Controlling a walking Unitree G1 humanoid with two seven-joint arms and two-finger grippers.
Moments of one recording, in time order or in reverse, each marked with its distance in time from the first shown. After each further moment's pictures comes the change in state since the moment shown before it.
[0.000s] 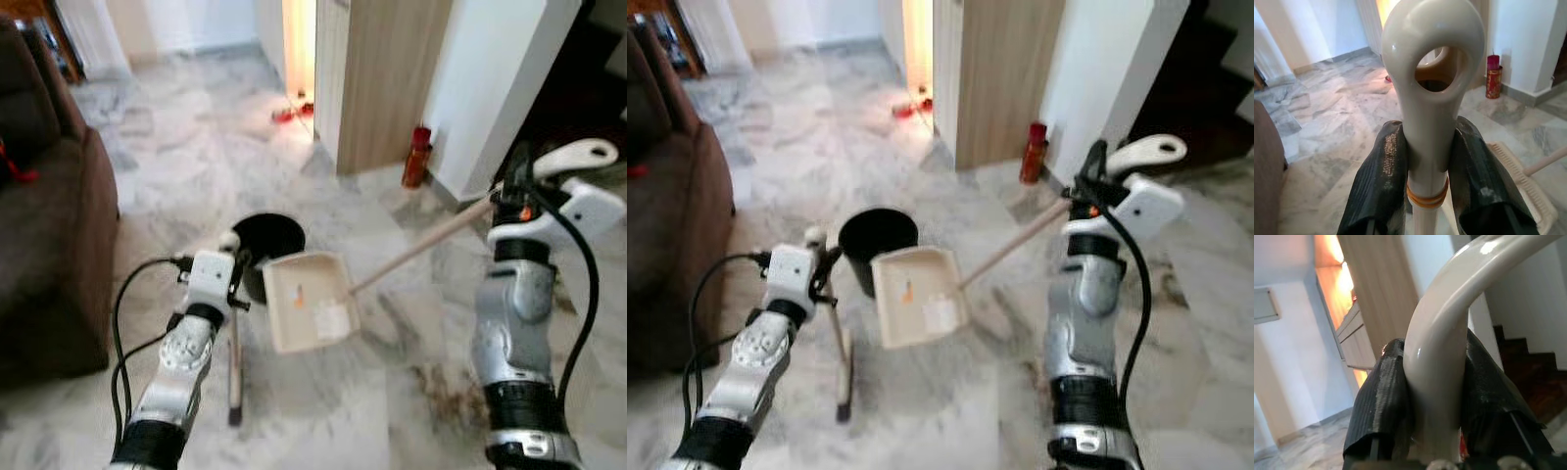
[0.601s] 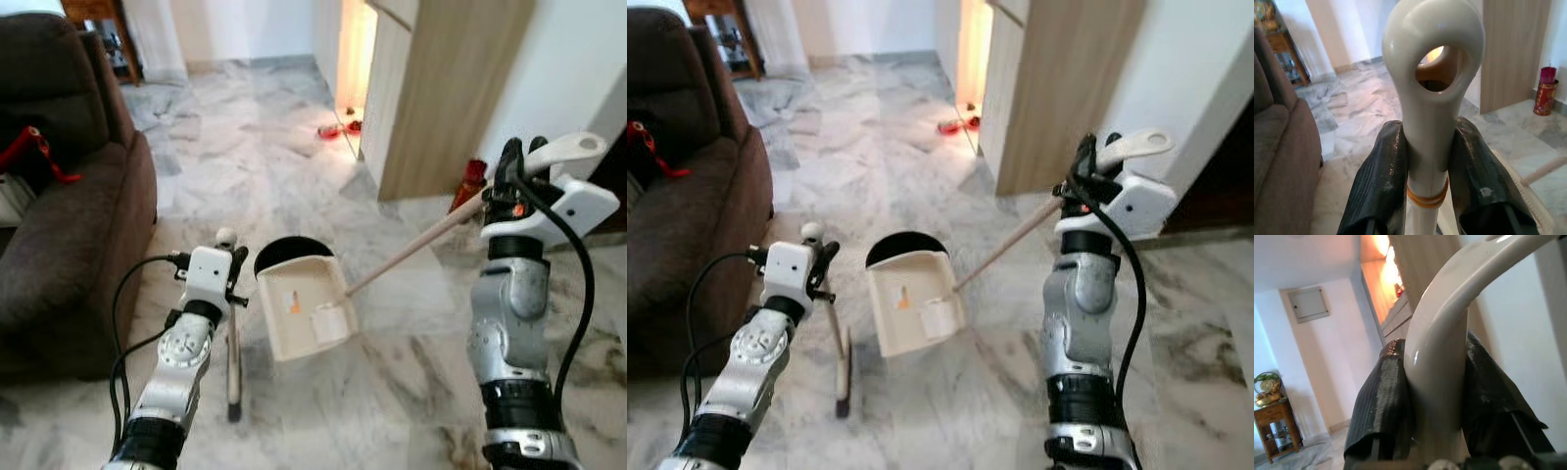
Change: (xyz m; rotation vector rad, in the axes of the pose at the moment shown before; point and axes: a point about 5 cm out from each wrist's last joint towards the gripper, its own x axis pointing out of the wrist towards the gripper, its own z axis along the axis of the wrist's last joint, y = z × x) left arm -0.001 0.007 -0.001 0.008 -0.005 0.029; right arm 0.001 0.020 0.000 0.045 0.004 0.066
